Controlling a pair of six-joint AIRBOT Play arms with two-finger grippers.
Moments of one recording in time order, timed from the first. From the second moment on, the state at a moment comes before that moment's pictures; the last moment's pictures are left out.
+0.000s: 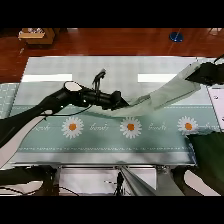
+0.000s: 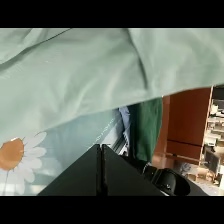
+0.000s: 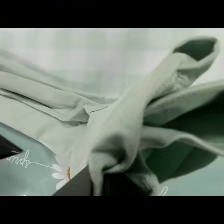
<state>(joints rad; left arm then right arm) -0.53 -1.53 1.04 0.17 -0.90 -1.15 -0.28 -1.11 1.34 -0.98 1.47 1.34</state>
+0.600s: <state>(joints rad) -0.69 -1.75 1.07 -0.08 -0.83 -1.15 -0.28 -1.06 1.34 -0.89 1.50 1.36</state>
